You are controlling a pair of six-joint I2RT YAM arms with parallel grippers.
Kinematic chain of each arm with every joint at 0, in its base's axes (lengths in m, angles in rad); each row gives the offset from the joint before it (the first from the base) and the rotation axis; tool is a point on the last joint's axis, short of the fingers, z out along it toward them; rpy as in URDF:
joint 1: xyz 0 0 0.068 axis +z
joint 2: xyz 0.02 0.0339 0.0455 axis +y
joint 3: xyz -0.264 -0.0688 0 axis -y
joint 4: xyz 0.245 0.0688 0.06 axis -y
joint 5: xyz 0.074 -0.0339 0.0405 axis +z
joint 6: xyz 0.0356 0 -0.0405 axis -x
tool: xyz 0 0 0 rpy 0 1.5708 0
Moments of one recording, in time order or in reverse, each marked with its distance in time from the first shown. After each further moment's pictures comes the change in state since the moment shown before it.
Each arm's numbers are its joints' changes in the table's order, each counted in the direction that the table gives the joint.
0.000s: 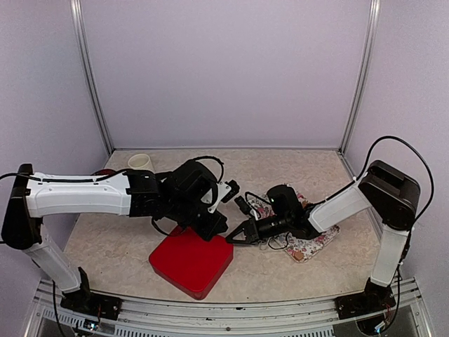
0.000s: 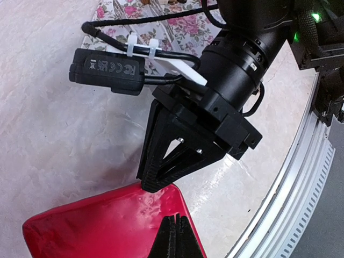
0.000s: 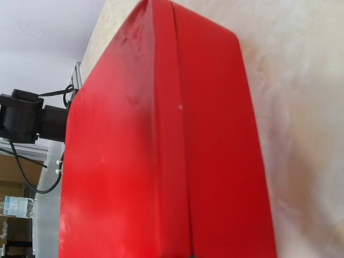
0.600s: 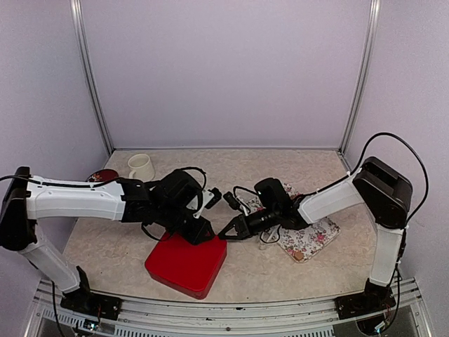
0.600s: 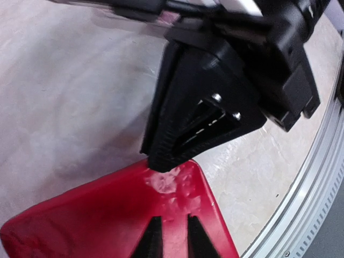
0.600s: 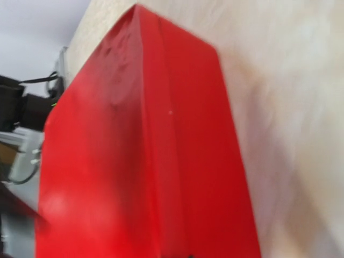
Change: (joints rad) left arm 0.061 -0.010 -0.167 0.070 -0.037 0.039; right arm 0.003 0.055 0.149 -0.173 -0.012 0.152
